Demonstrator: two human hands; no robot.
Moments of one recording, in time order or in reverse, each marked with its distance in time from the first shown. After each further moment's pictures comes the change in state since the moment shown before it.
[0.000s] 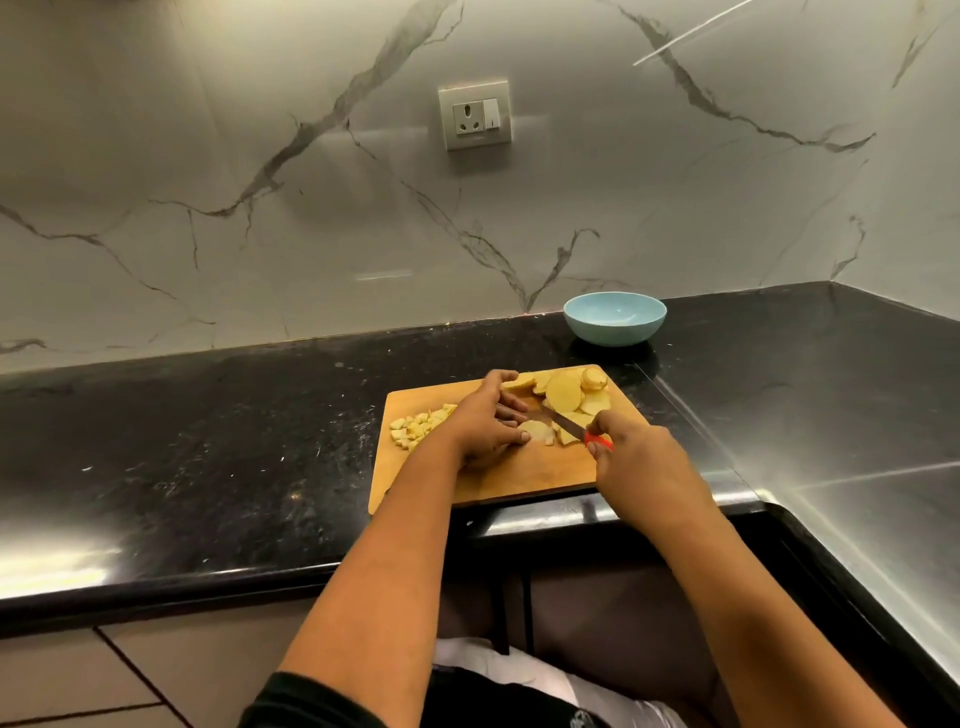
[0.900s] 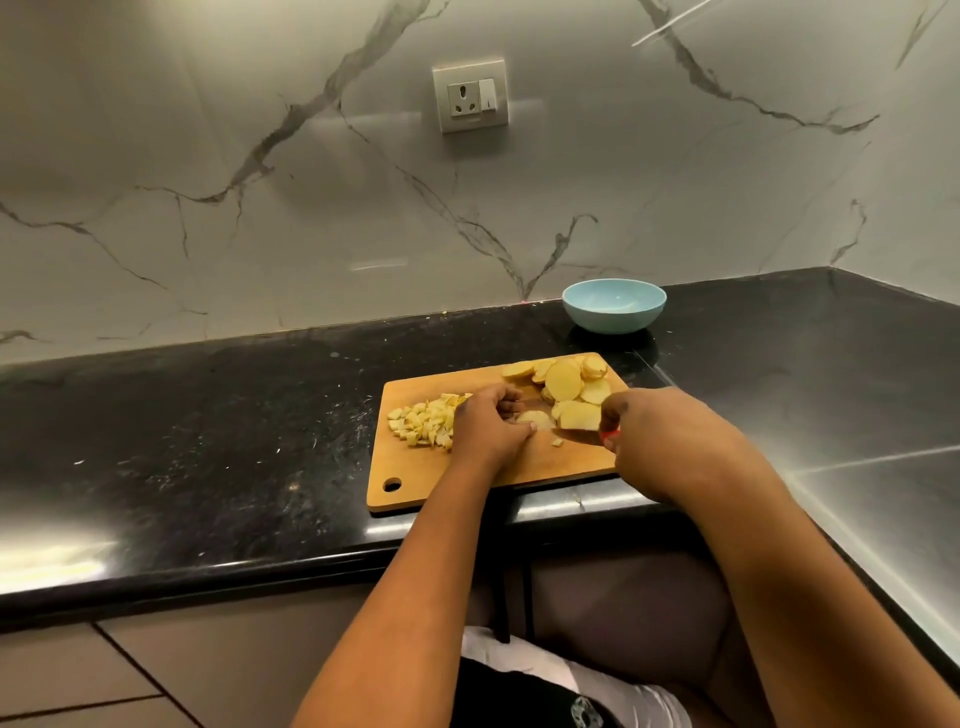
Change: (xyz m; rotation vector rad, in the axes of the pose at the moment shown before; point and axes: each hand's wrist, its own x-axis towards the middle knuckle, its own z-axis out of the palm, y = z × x) left_hand -0.016 -0.005 0.036 0.046 0.422 -0.012; right_hand 0.002 -0.024 -0.042 -0.374 -0.274 0.035
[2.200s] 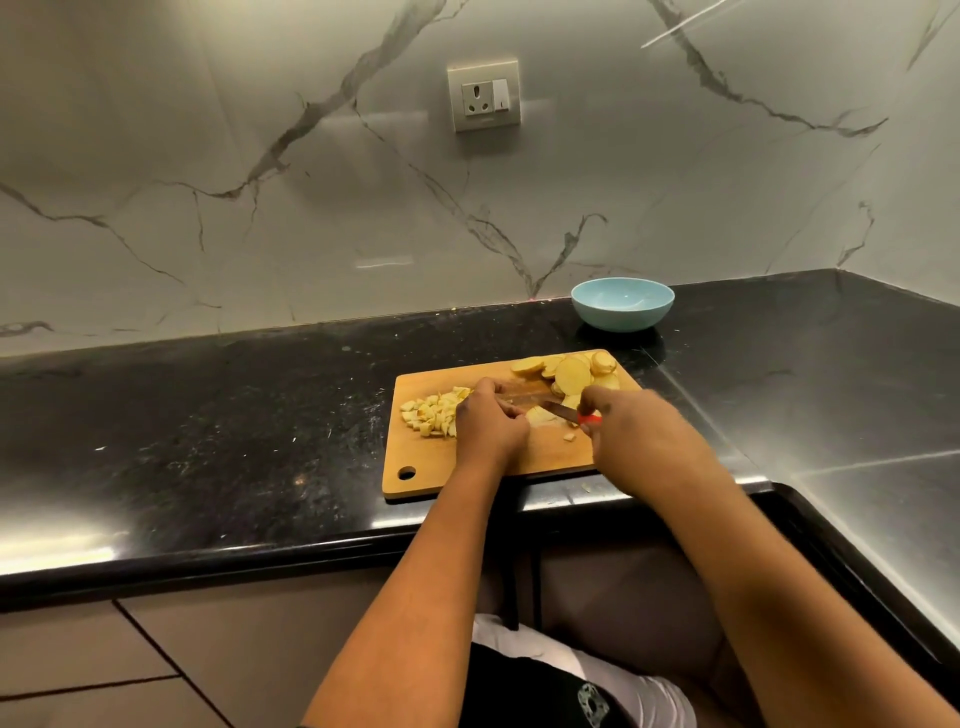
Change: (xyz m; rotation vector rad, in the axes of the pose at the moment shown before) left_hand -0.010 -0.002 -0.004 0.036 0.114 -0.085; right_hand -0.001 -0.015 0.021 0.152 0.130 -0.059
